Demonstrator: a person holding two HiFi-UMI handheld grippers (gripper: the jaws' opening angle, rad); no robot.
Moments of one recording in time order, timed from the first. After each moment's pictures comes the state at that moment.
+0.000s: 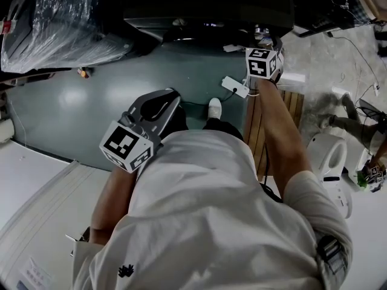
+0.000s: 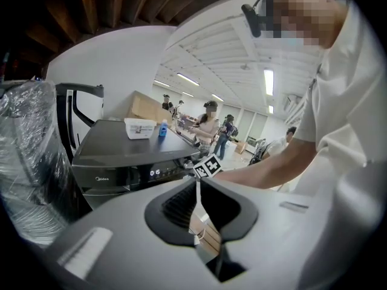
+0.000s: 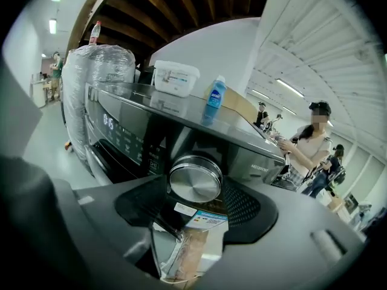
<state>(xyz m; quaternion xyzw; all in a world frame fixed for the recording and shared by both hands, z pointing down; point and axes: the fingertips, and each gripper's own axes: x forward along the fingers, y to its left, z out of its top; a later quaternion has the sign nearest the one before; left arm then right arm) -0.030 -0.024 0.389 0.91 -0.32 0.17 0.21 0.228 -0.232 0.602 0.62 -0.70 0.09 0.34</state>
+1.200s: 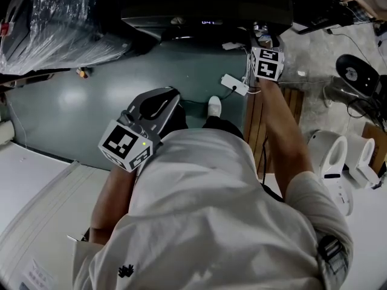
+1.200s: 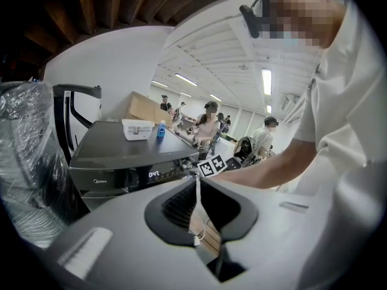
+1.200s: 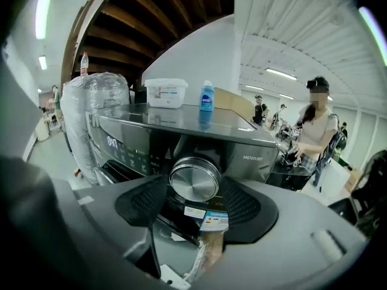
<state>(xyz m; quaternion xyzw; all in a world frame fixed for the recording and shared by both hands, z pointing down) -0.024 -0.028 0.385 0.91 -0.31 0.17 0.20 0.234 -0.227 0.586 0.62 -0.73 0.15 0.25</state>
